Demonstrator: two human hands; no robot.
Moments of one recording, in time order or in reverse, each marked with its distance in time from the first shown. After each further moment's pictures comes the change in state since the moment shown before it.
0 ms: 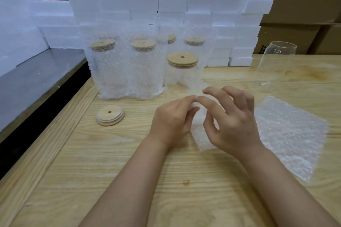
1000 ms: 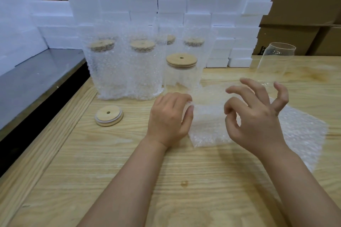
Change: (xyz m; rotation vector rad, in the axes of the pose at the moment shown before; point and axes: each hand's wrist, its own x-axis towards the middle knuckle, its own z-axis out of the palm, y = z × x) left_hand 0.001 -0.003 -0.002 0.081 -0.038 -0.029; right_hand -0.009 0.029 -0.021 -0.066 -0.140 0.161
